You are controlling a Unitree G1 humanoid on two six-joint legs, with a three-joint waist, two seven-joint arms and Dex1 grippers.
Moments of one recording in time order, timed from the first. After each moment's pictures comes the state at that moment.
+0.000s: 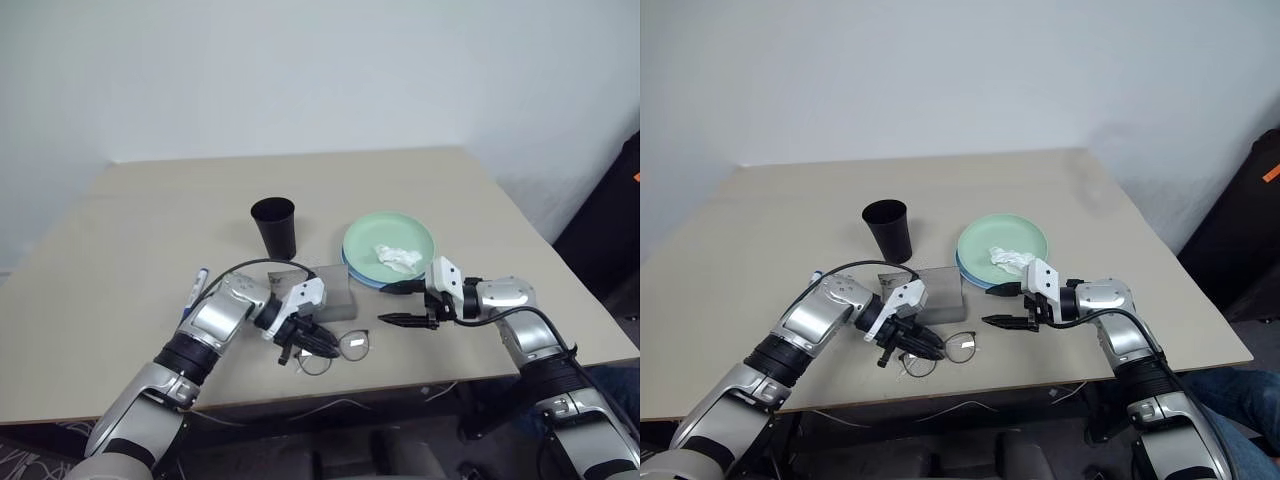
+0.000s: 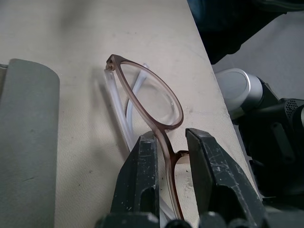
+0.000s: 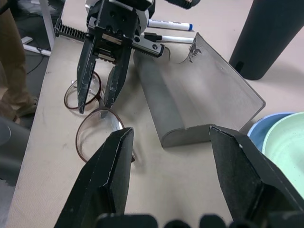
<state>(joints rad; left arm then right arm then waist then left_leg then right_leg) -0.56 0.54 -0.45 0.29 -0.16 0.42 -1.48 -0.44 -0.47 0.20 0.29 0.20 -0.03 1.28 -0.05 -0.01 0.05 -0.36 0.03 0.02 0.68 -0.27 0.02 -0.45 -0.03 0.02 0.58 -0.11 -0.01</state>
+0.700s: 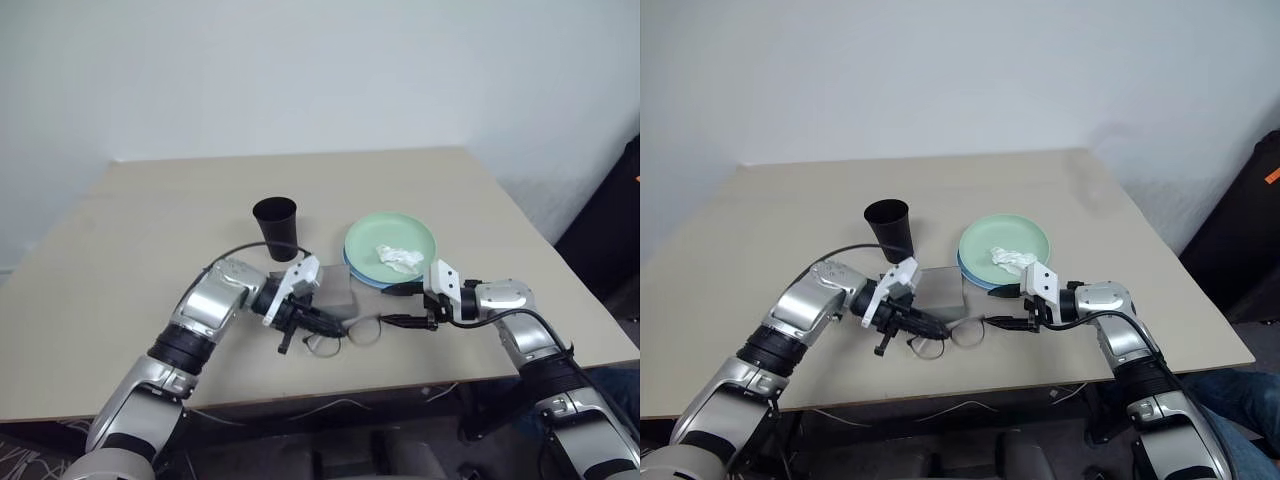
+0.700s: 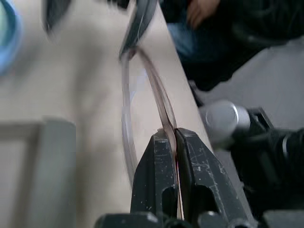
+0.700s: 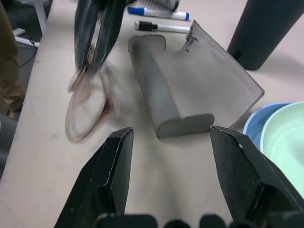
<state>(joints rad) -0.63 0.54 -0.34 0.22 -0.29 0.51 -1.50 -0.44 -0.47 0.21 0.33 0.17 -0.06 1.26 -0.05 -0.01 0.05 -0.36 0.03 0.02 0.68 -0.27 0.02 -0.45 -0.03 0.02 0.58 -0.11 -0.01</state>
